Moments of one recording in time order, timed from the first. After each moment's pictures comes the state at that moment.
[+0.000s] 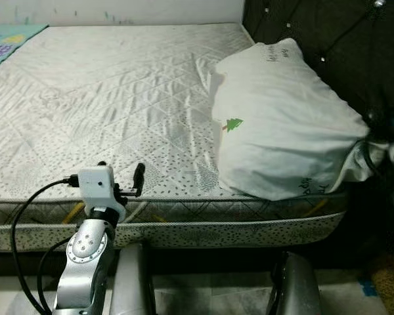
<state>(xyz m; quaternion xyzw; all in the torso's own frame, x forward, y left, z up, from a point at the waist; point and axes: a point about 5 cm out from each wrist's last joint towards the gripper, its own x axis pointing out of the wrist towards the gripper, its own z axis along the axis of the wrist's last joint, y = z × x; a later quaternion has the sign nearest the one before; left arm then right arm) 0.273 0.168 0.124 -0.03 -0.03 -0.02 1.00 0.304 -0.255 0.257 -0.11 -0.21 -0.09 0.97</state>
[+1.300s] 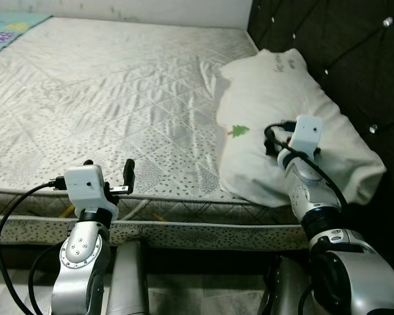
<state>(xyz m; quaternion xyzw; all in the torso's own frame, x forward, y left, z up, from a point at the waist) 0.265 0.171 0.135 -0.03 -0.05 0.02 1.00 0.391 -0.177 0.152 0.05 0.03 -0.05 1.00</state>
